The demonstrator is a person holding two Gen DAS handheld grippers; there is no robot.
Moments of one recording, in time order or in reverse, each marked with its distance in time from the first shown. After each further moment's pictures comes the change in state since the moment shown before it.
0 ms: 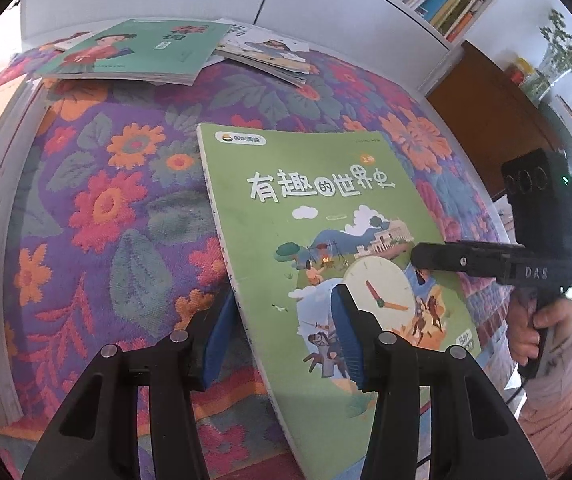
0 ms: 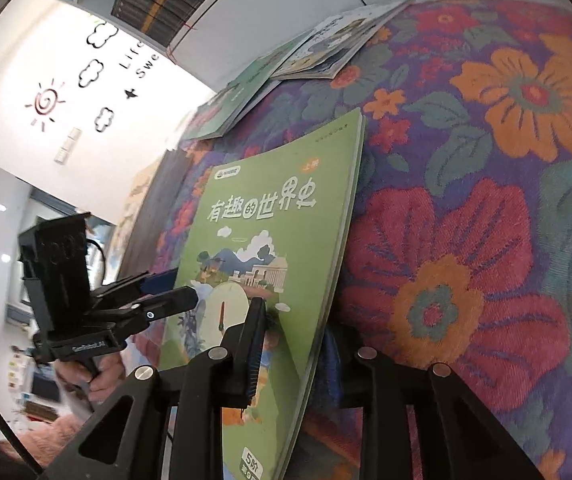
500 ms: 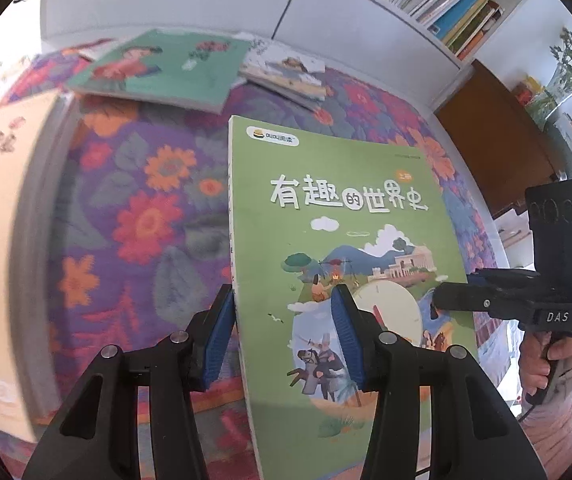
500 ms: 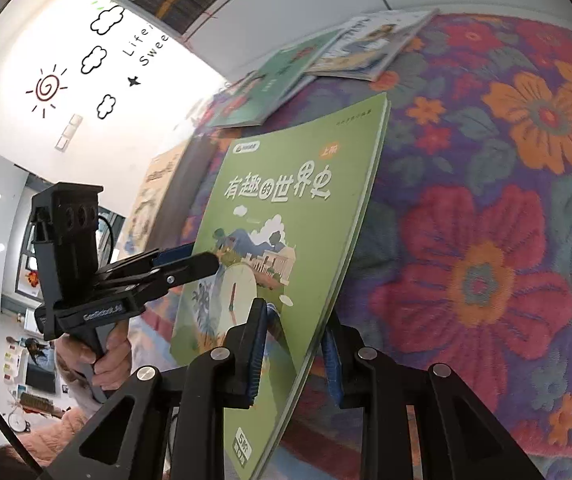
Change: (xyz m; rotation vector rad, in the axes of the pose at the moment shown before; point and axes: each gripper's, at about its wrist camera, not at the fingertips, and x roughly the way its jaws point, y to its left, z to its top) left arm -0.033 0.007 0.015 -0.035 -0.018 0.023; right arm -0.013 0.047 -0.002 -0.023 0.035 0.001
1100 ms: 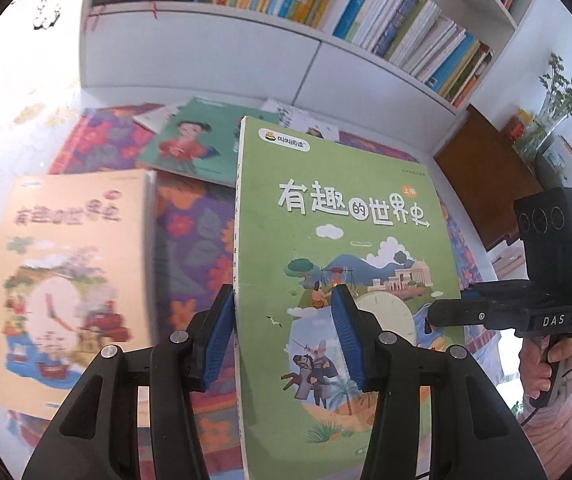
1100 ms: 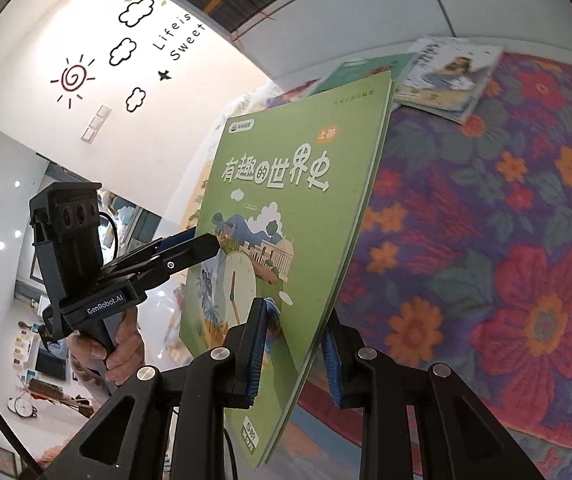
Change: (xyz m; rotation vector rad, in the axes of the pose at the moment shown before) left arm -0.092 0.031 0.018 0.008 -0.139 0.041; right arm 0.004 0.072 0.035 -0.053 0.009 0.070
